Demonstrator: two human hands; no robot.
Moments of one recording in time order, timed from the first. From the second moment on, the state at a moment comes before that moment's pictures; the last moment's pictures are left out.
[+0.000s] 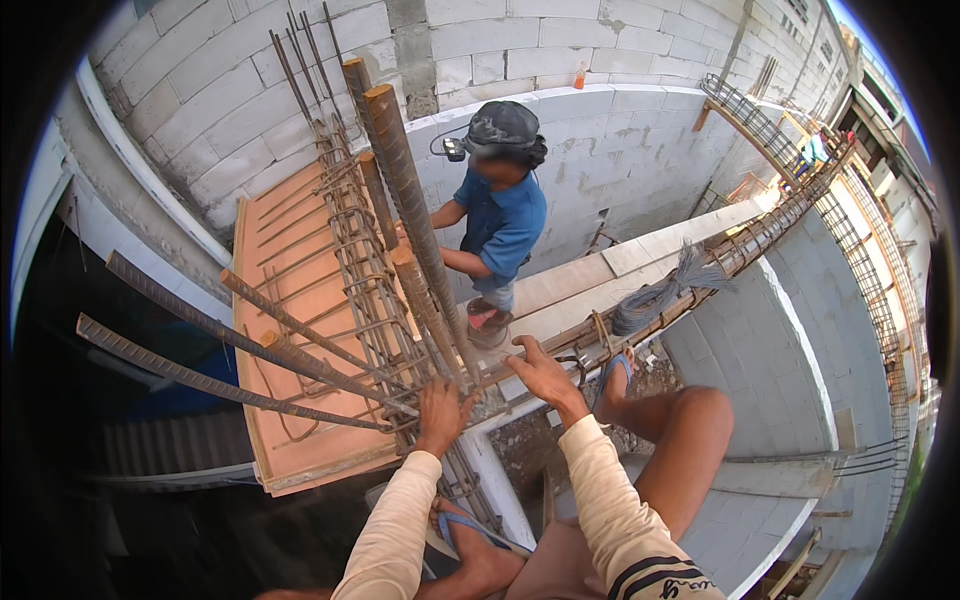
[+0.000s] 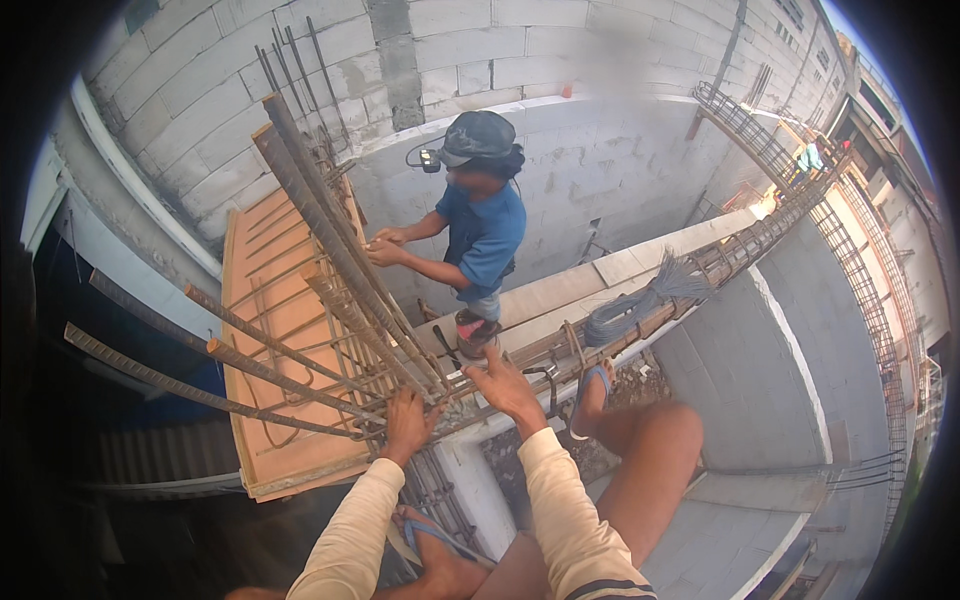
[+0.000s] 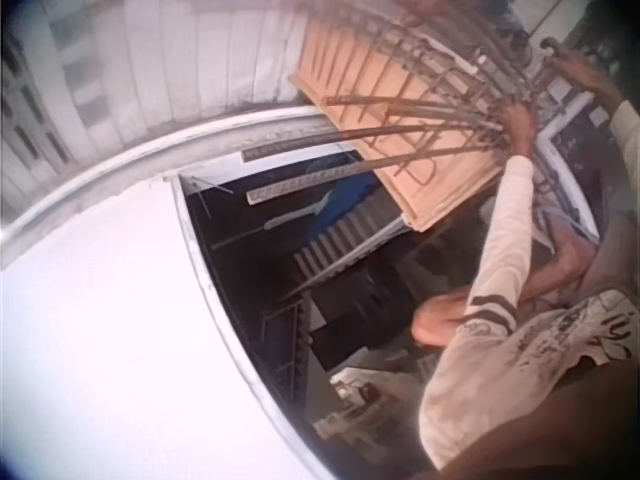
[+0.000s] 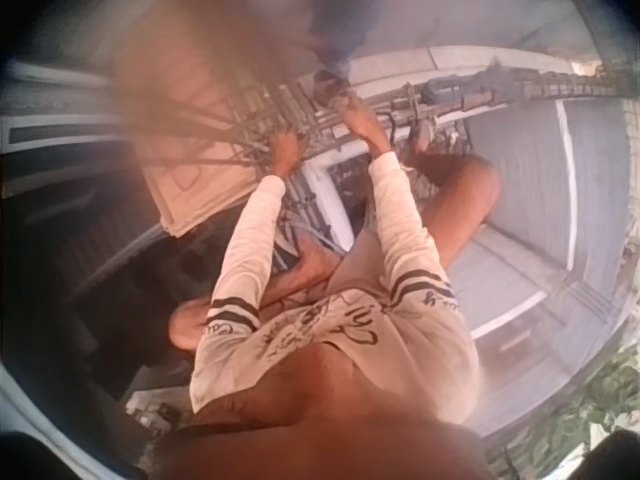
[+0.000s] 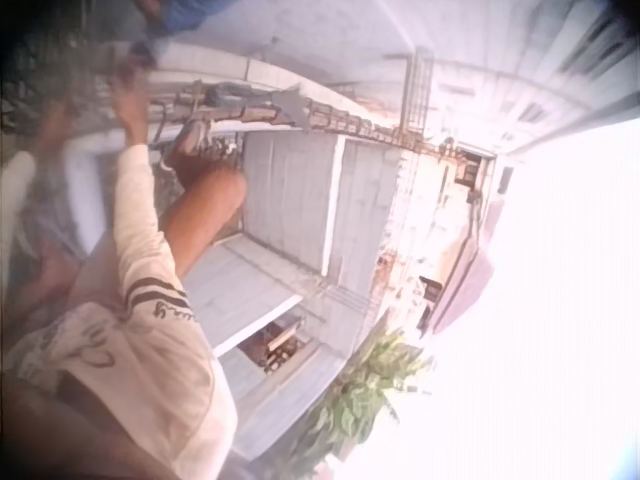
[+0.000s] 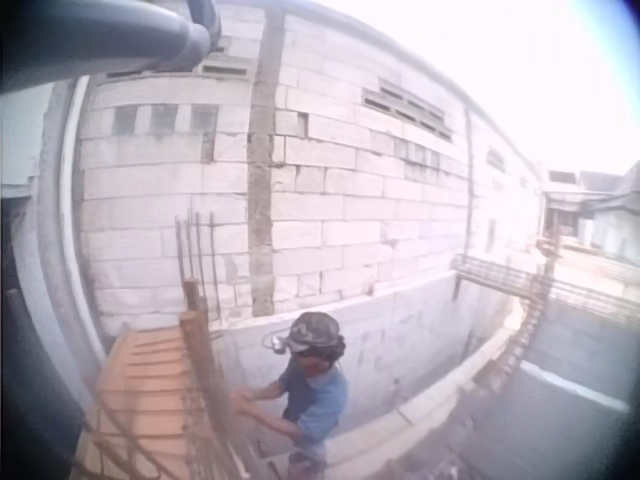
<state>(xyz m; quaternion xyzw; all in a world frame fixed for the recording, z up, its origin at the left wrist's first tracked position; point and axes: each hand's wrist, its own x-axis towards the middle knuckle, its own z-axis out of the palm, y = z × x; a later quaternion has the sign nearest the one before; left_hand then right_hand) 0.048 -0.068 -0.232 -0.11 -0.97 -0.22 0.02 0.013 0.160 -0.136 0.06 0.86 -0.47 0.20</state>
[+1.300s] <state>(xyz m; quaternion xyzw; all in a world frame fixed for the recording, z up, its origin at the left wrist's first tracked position) 0.049 -0.067 -0.226 -0.07 -0.95 -0.30 0.01 0.044 0.170 -0.187 0.02 0.96 -0.26 0.11</state>
